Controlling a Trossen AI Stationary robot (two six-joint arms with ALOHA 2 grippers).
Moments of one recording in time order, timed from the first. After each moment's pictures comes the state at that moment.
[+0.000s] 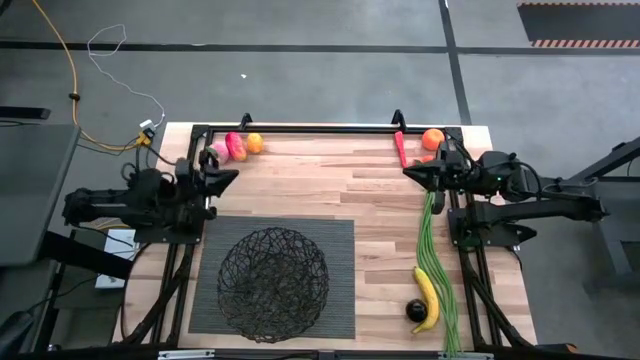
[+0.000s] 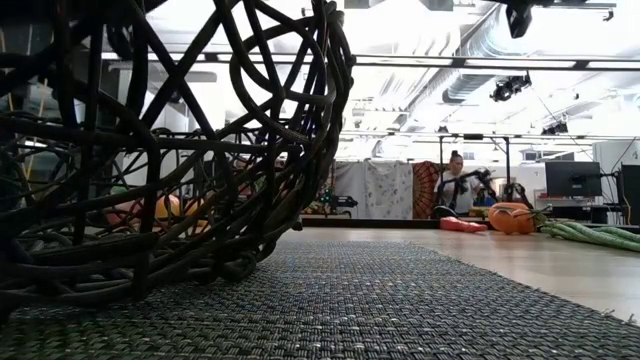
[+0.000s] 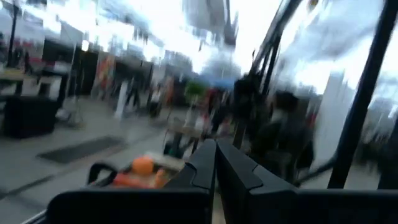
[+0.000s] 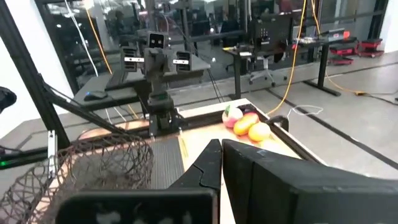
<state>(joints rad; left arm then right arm) 0.12 0.24 0.32 0.15 -0.23 -0.16 -0.06 0.54 0.67 -0.19 0.14 0.11</state>
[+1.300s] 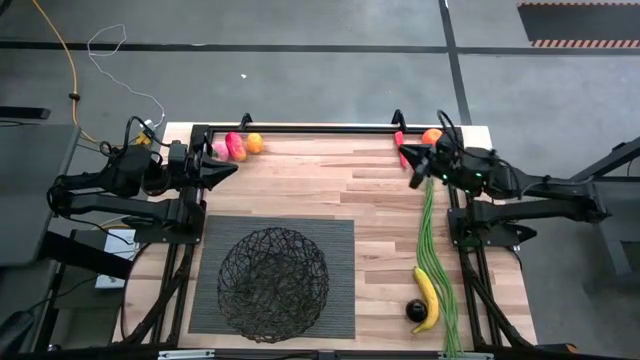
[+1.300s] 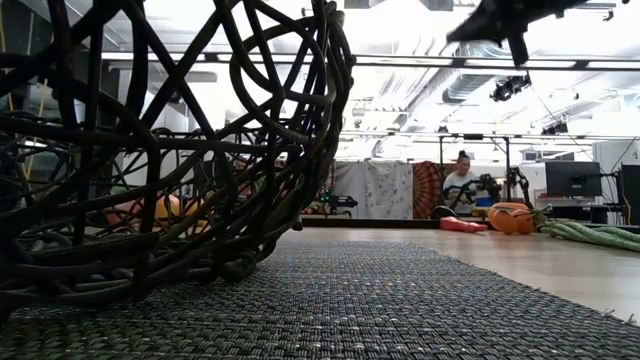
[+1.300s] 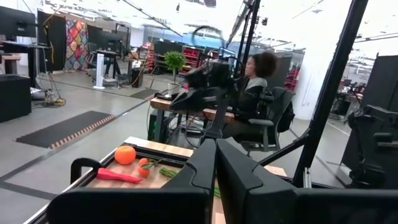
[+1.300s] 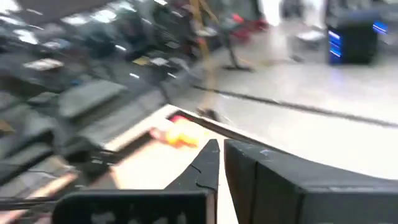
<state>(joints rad) 0.12 0.48 0.74 -0.17 -0.12 -0.15 -0.16 0.68 0.67 -0.16 0.46 0.42</state>
